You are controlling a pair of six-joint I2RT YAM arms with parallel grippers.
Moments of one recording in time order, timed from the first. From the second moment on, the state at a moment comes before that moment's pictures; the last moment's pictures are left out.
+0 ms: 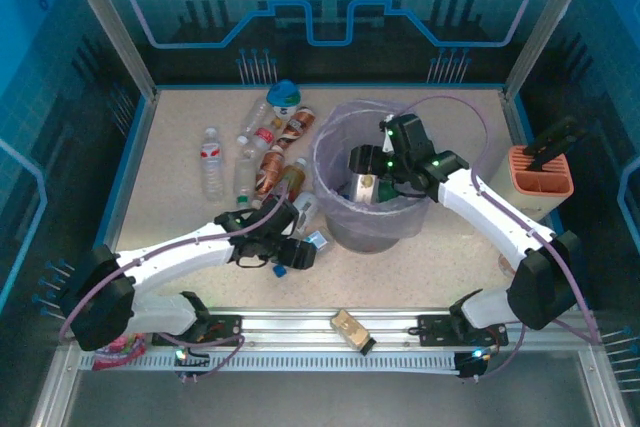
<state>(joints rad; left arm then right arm) -0.78 1.27 0.70 -0.58 0.14 -0.56 0.49 1.40 1.15 -0.52 -0.10 0.58</state>
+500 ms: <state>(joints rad) -0.80 1.33 0.71 -0.57 0.12 -0.53 0.50 1.28 1.23 -0.64 -0.07 0.54</state>
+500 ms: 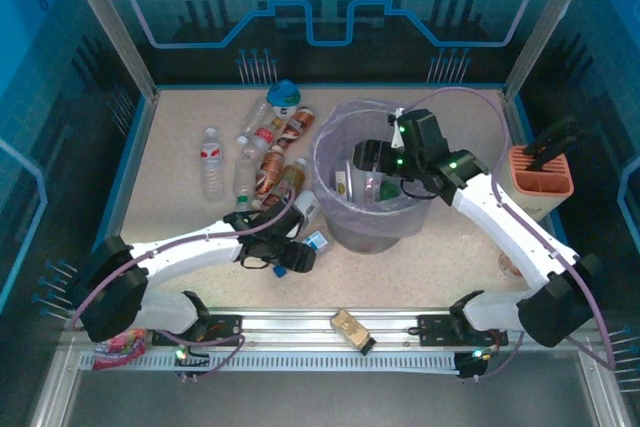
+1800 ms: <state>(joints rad) -0.66 0.89 0.84 -0.79 -0.23 -0.74 0.47 1.25 1.43 -0.55 -0.36 0.45</state>
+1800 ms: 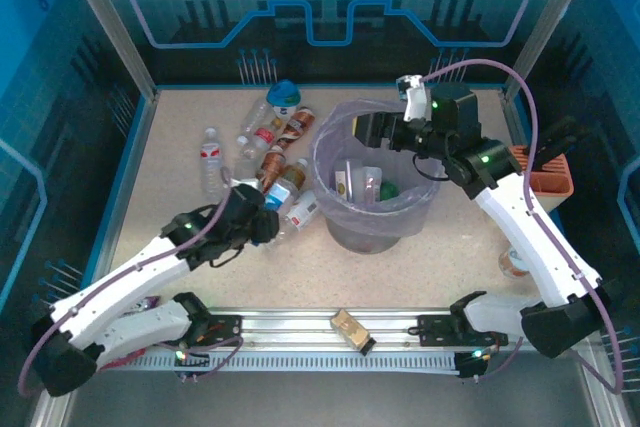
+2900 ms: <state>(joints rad) -0.60 1.07 1.16 -0.41 -0.02 -0.58 0.65 1.58 1.67 -0.38 -0.43 0.55</state>
